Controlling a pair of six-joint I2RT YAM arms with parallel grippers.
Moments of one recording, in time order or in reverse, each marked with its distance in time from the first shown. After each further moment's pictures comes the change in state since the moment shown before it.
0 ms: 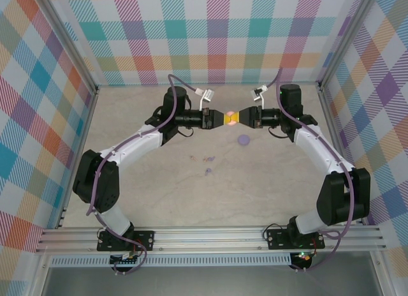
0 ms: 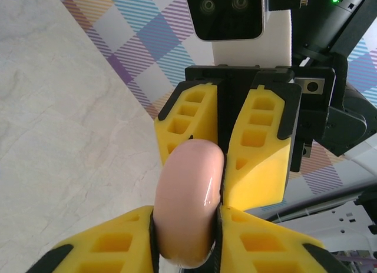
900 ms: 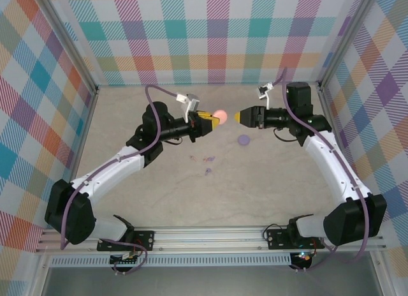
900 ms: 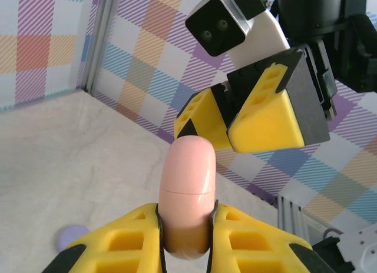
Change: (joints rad) left arm -0.026 -0.328 -0.278 0.166 -0.270 0.363; right arm 0.027 -0.166 0.092 -0.274 0.216 -0.133
